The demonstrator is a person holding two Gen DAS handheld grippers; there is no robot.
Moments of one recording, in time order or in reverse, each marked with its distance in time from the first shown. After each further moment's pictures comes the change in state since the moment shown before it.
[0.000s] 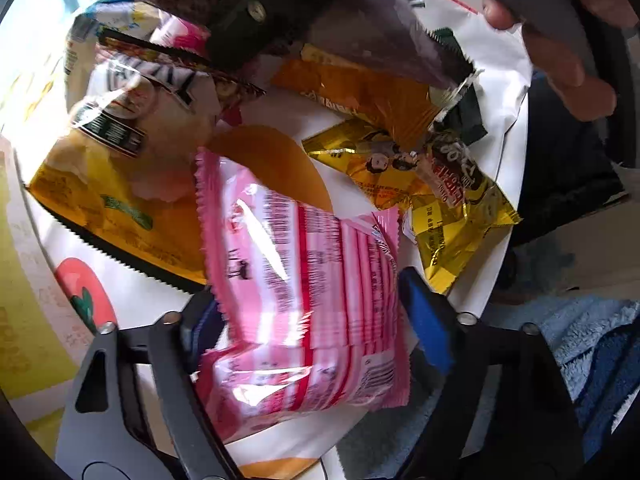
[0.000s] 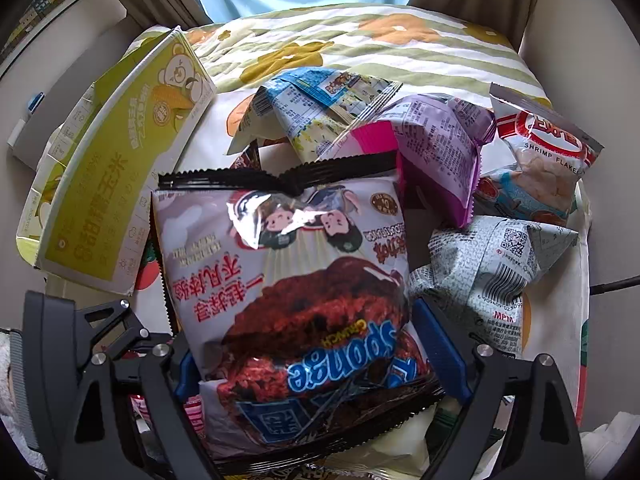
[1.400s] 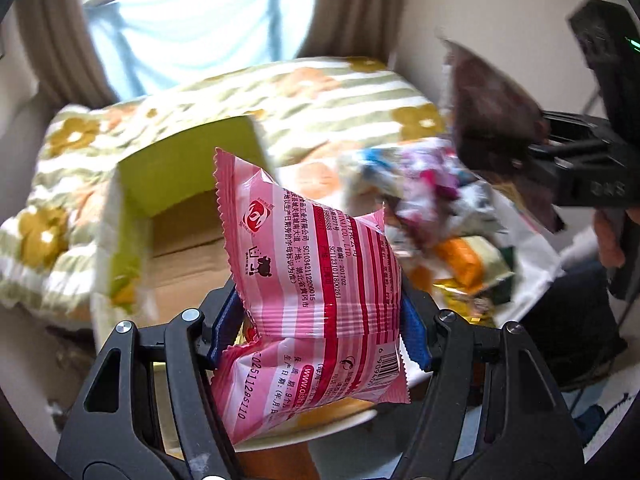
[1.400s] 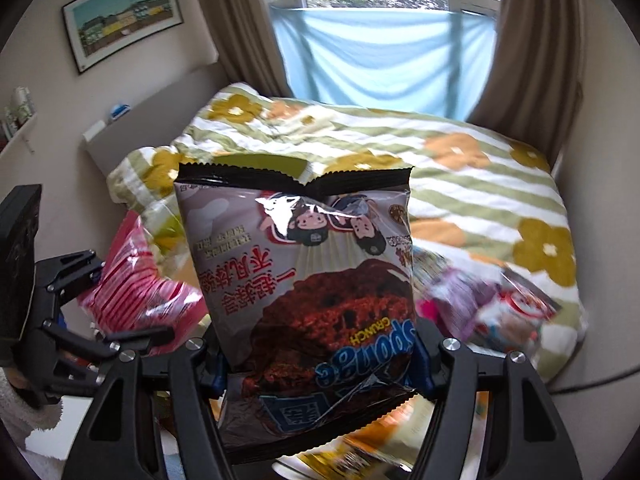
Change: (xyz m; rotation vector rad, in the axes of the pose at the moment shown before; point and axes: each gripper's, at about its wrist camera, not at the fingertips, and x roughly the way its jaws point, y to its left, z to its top) left arm -0.272 0.066 -0.071 -0.498 -0.389 0.385; right arm -0.153 0.085 0.033 -0.226 -0.296 0.130
